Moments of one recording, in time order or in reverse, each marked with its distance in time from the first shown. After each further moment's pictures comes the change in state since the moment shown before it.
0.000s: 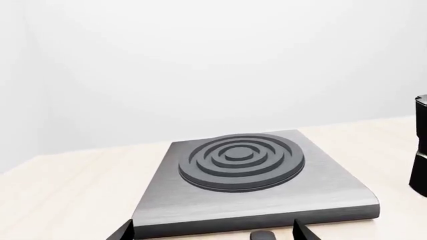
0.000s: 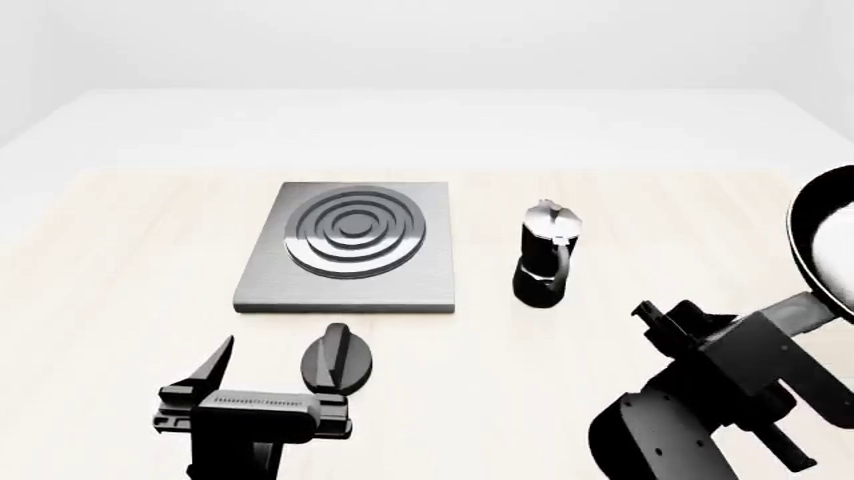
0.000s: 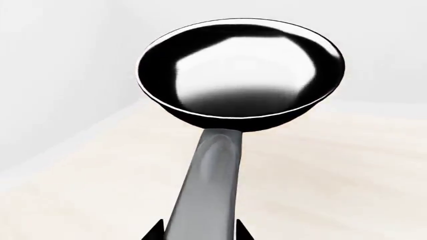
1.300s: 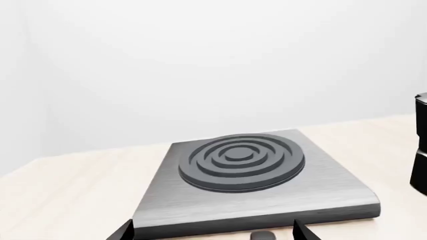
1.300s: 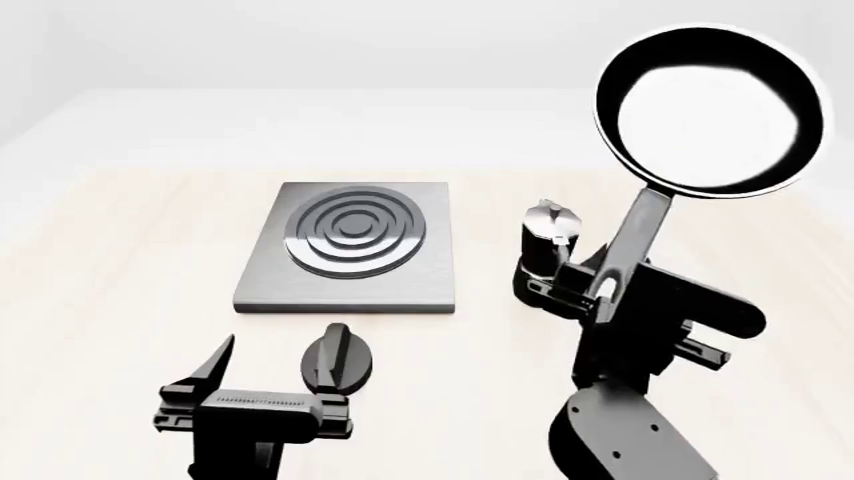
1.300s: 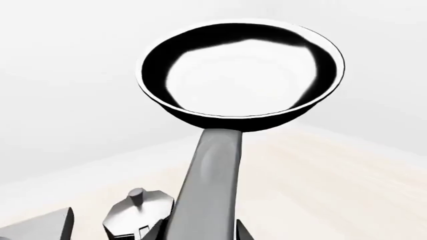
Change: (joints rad) left arm -0.007 -0.017 0.021 0.001 -0.004 -0.002 -0.020; right arm 0.085 0.090 -0.272 -0.108 0.037 0.077 -0.278
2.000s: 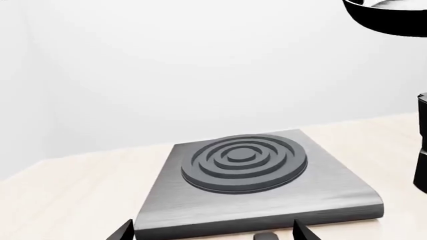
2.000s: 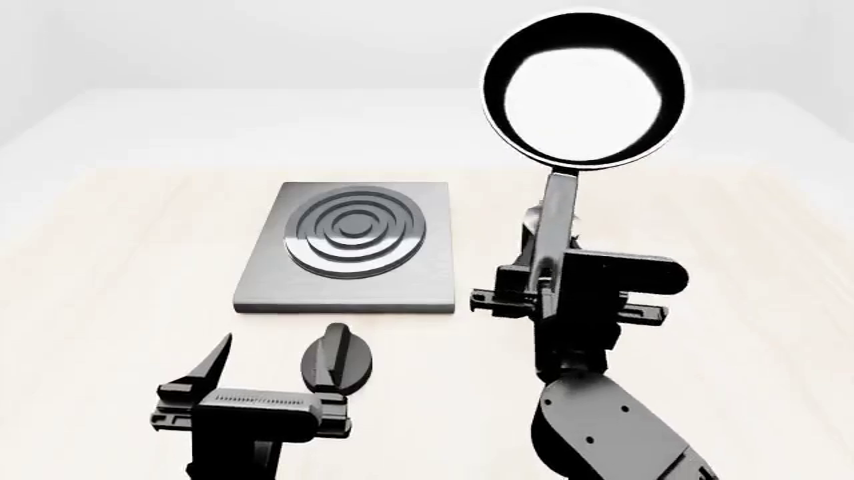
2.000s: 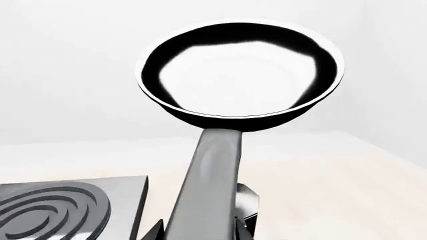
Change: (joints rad) left arm -0.002 -0.013 0.007 0.015 -0.001 -0.015 -0.014; right arm 0.096 0.035 -0.142 0.054 0.030 0.037 -0.190
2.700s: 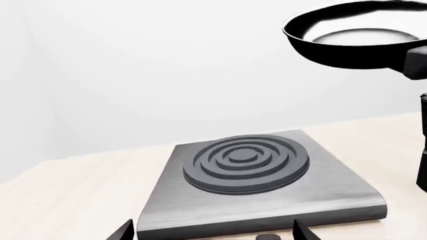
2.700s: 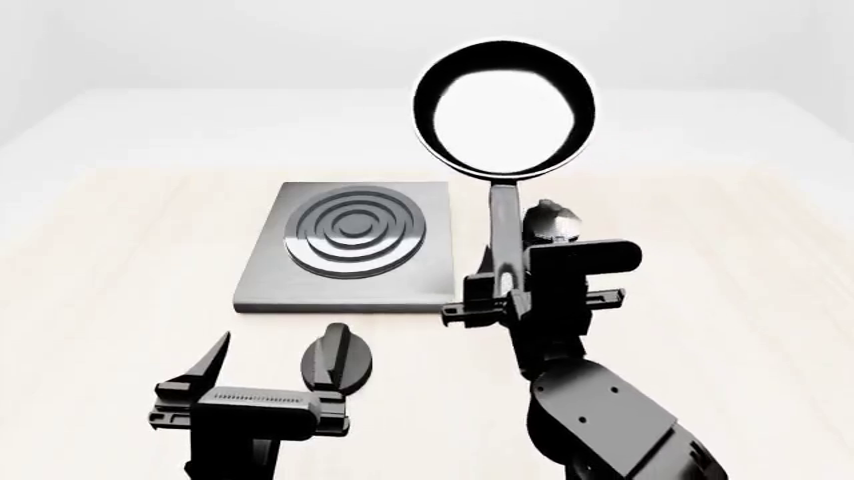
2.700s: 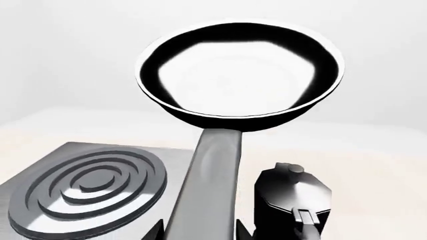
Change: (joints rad) left arm -0.006 -0.010 0.005 0.004 -0.006 -0.006 -0.009; right arm 0.070 0.017 -0.057 0.068 0.095 0.038 -0.176
